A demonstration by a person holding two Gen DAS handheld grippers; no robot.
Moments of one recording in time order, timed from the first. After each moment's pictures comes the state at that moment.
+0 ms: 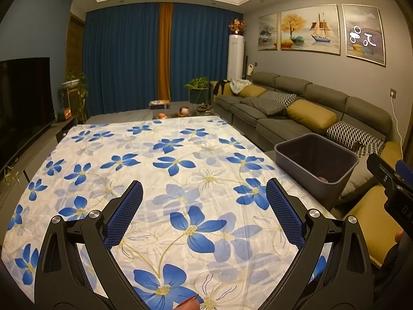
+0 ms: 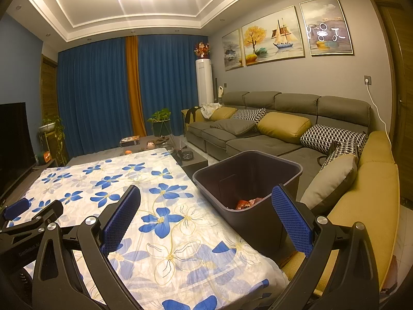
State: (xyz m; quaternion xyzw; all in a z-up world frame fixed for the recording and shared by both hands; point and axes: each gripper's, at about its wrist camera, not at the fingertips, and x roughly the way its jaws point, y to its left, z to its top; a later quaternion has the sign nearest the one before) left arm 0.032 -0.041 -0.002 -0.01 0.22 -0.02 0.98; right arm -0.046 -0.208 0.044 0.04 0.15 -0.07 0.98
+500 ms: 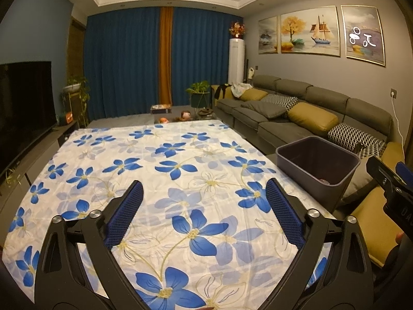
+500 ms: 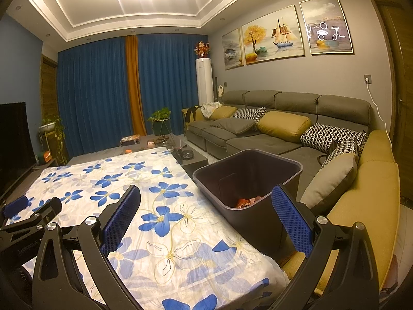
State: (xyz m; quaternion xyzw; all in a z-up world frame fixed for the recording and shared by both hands) left arm 0.028 -0.042 -0.001 0.00 0.20 -0.02 0.98; right arm -0.045 -0.208 0.044 0.05 0.15 -0.07 0.98
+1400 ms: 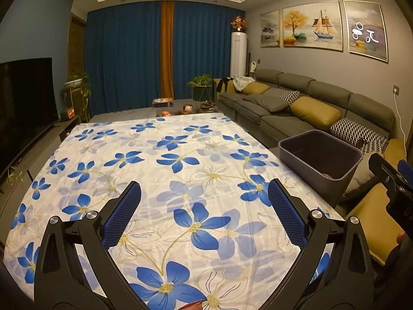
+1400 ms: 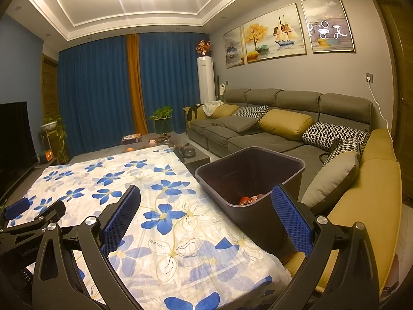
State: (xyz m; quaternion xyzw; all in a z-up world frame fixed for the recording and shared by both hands) left arm 0.032 -0.041 -0.003 0.00 0.22 -0.01 0.97; right arm -0.047 -0.206 0.036 0.05 0.15 -0.07 0.98
